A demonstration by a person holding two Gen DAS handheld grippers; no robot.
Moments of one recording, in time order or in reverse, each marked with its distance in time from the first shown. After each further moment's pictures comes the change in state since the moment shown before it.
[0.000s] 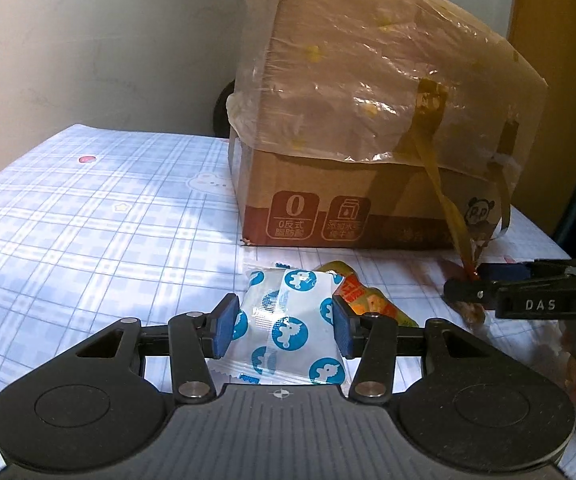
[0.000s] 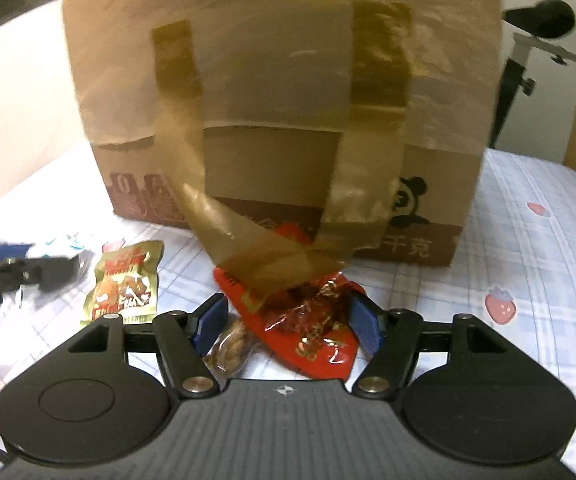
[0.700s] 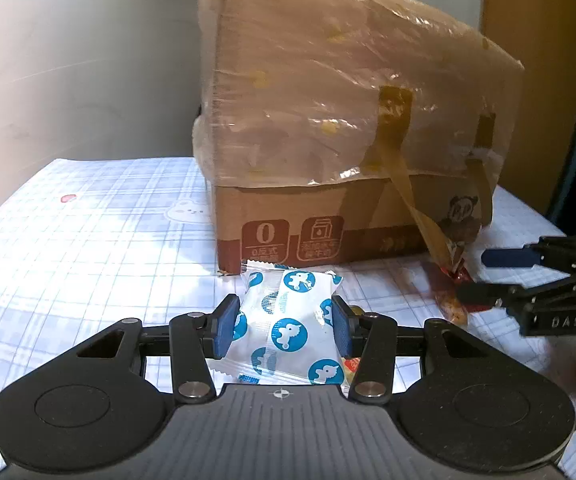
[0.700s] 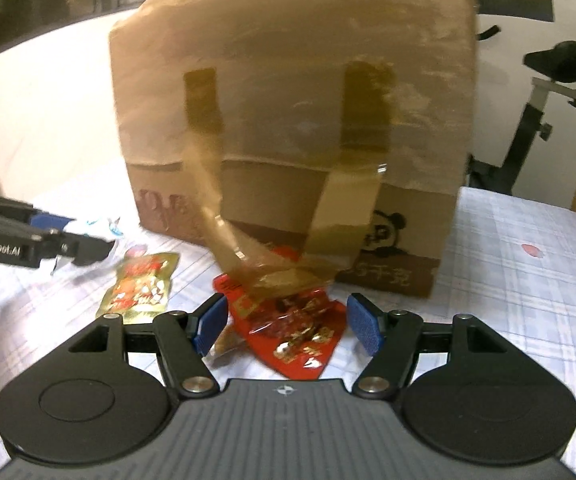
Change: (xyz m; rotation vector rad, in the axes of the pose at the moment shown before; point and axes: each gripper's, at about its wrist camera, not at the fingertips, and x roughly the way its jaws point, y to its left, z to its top) left arm -0.004 -0.016 0.021 0.112 -0.002 0.002; right arm -0.036 -0.012 -0.005 -0.152 -0.076 0.087
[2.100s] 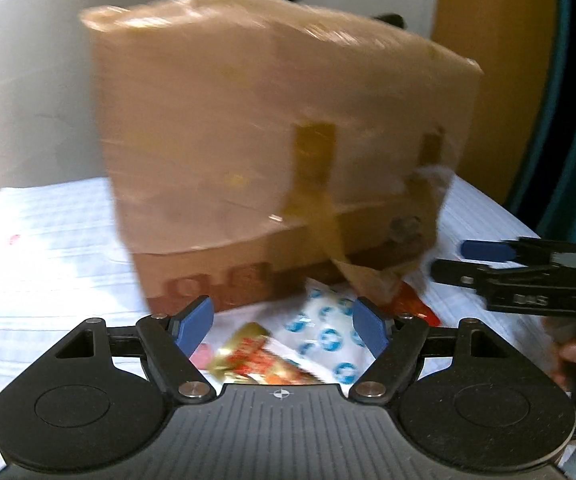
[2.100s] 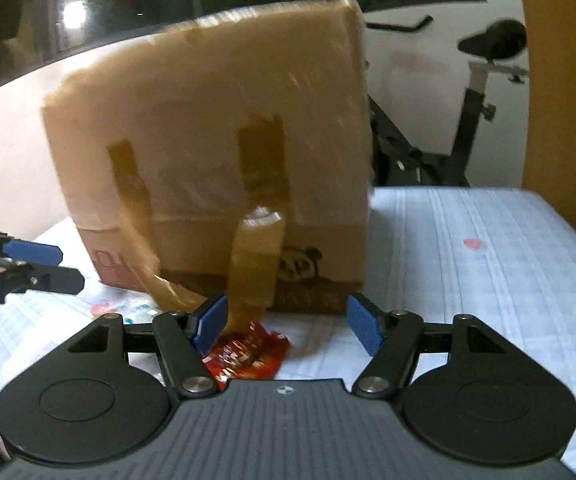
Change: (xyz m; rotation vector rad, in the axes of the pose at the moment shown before) left arm 0.019 -0.035 0.046 0.093 0.074 -0.141; right arm -0.020 -0.042 0.008 0.228 -0.069 -0.110
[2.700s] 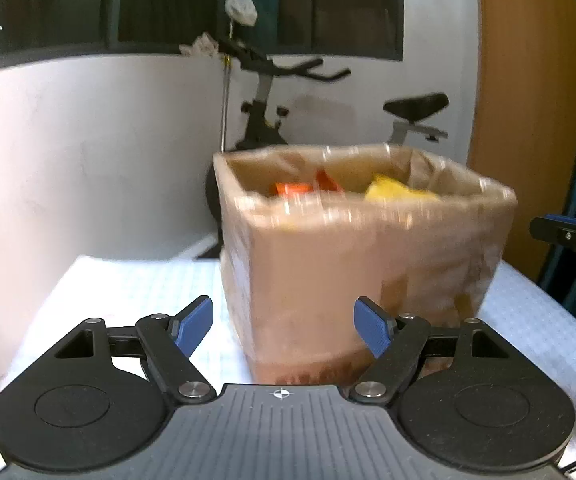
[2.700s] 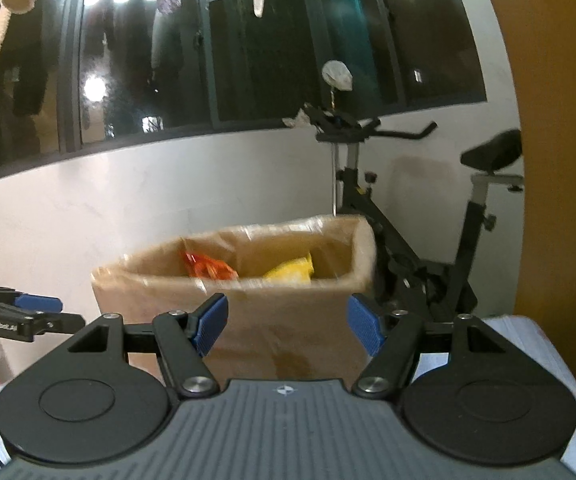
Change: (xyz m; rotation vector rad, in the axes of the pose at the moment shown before) left arm -0.083 0.033 0.046 -0.037 -0.178 0.169; right arm -0.081 0.018 0.091 -0.044 -0.268 0.033
